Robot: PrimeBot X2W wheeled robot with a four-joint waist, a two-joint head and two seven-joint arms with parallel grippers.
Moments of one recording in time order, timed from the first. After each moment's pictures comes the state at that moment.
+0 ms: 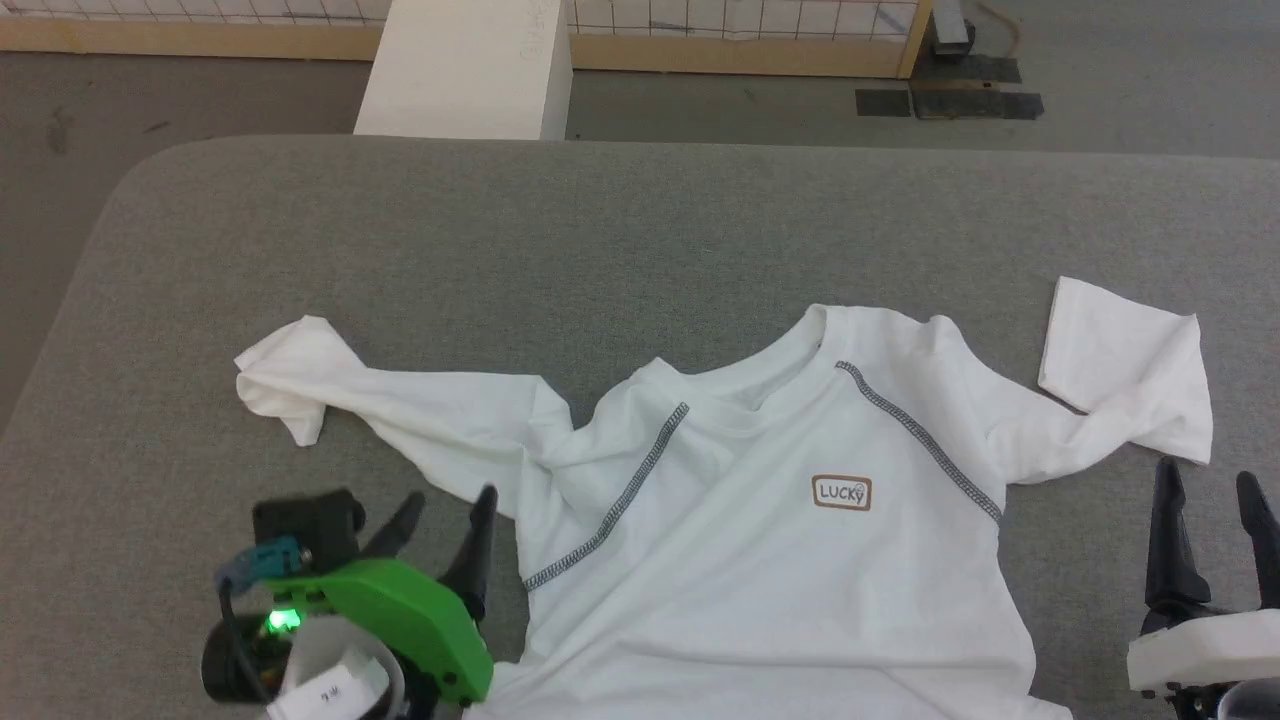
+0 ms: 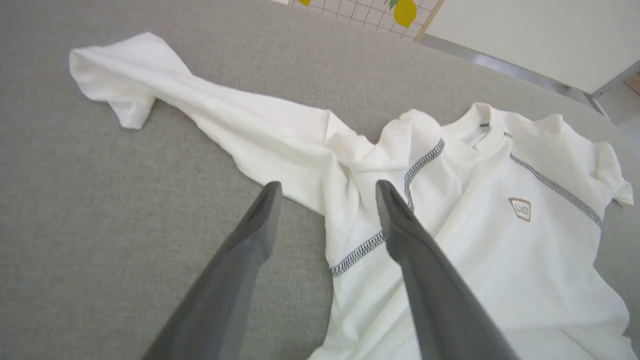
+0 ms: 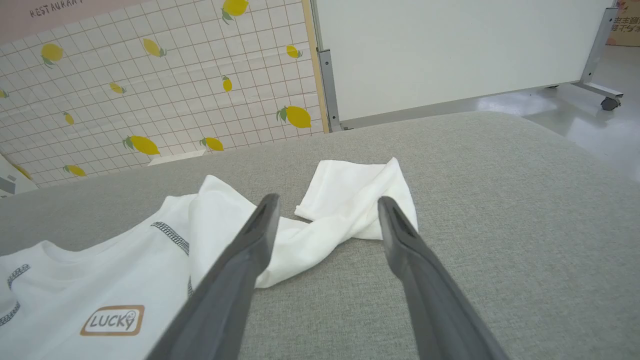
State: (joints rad) left arm 0.08 0.19 -0.22 -0.29 -0.46 0.17 0.37; right arm 0.06 -0.05 -0.29 0.03 0.22 0.13 -0.13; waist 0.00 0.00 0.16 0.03
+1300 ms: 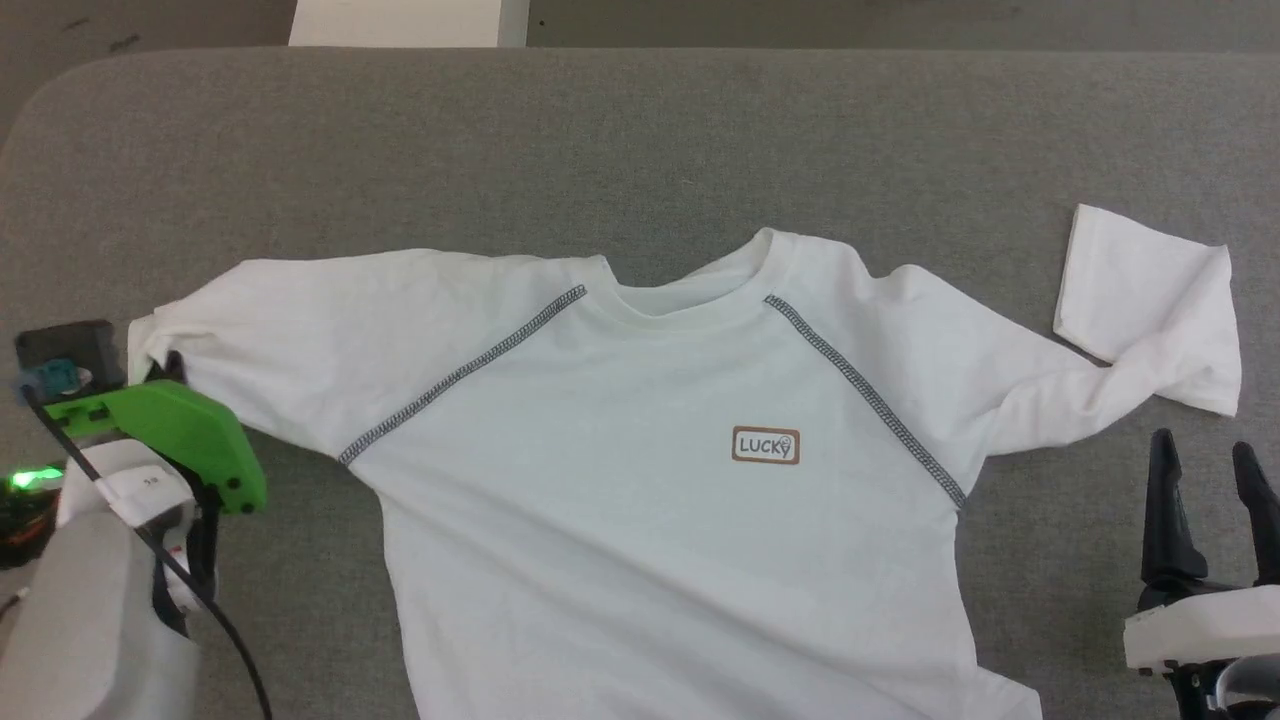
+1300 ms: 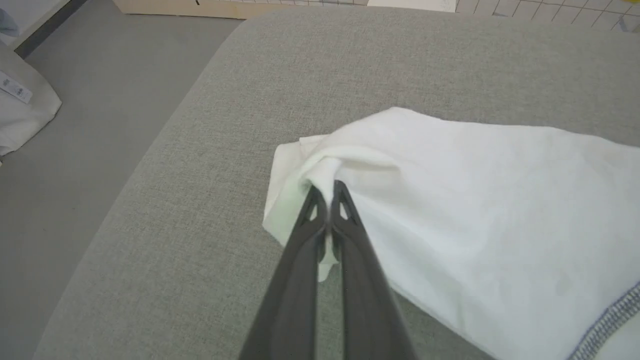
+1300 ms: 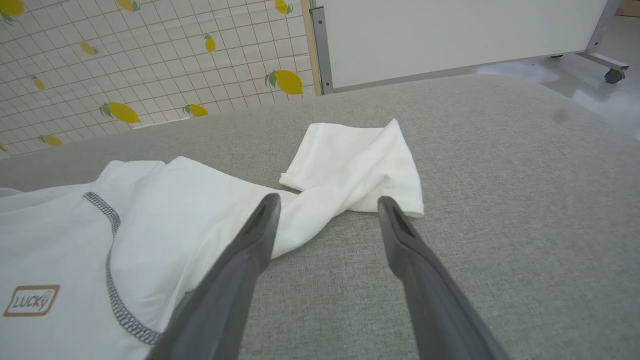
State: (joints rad) left arm -0.34 0.40 -0.05 0.23 -0.36 0.21 0.30; right arm 0.04 -0.05 -0.27 -0.01 0.22 0.13 -0.10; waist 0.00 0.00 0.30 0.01
